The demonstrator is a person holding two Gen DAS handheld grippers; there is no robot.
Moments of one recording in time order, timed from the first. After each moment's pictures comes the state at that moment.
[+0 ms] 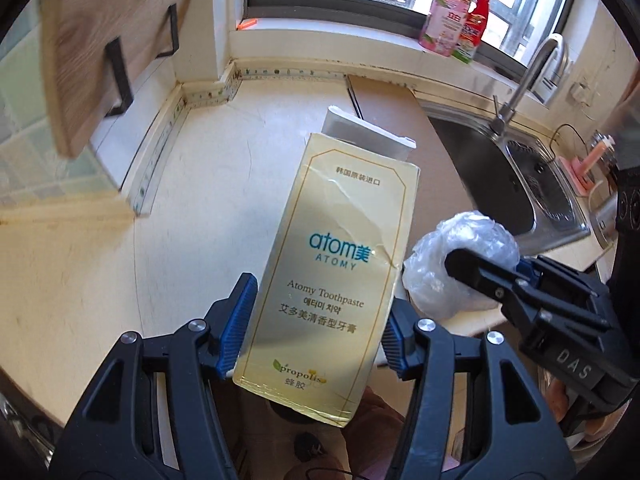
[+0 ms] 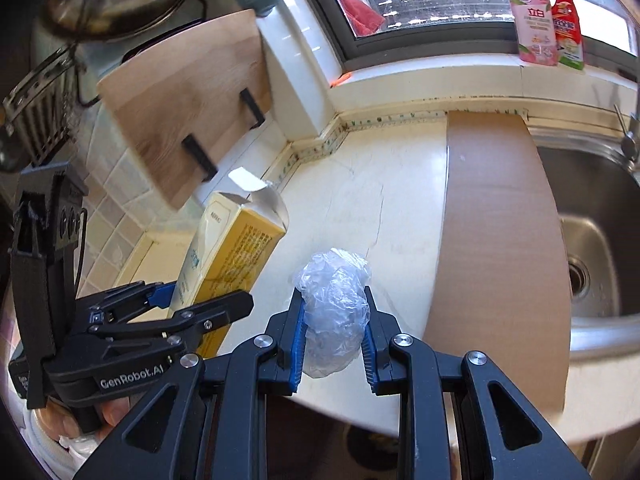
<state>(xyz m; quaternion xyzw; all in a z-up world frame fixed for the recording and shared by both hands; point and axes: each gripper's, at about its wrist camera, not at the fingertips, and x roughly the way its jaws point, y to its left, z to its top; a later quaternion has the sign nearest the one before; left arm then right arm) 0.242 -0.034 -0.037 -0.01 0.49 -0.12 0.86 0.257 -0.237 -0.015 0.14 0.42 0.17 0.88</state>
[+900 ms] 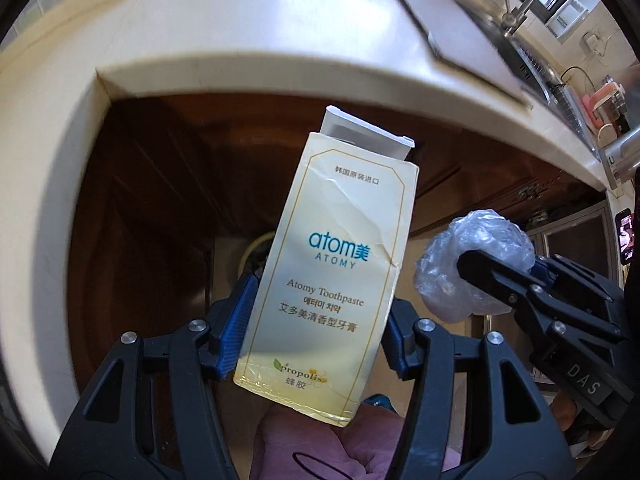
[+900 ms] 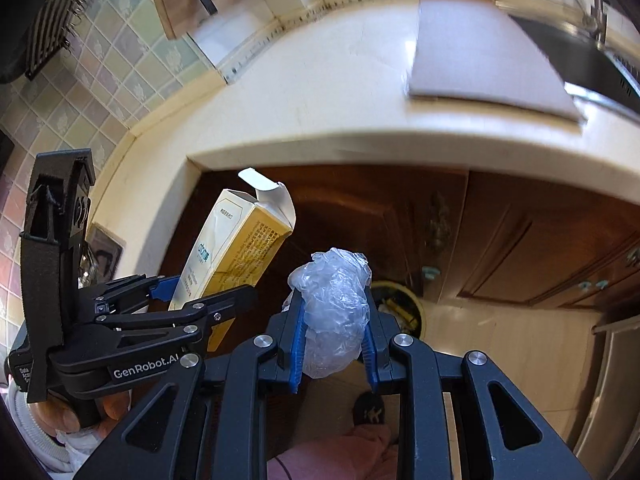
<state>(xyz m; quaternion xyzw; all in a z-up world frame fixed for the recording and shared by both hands) 0.061 -0.021 -0.216 -0.04 0.61 -0.11 0.79 0.033 -0.201 -0.169 0.13 0.54 0.15 0.82</state>
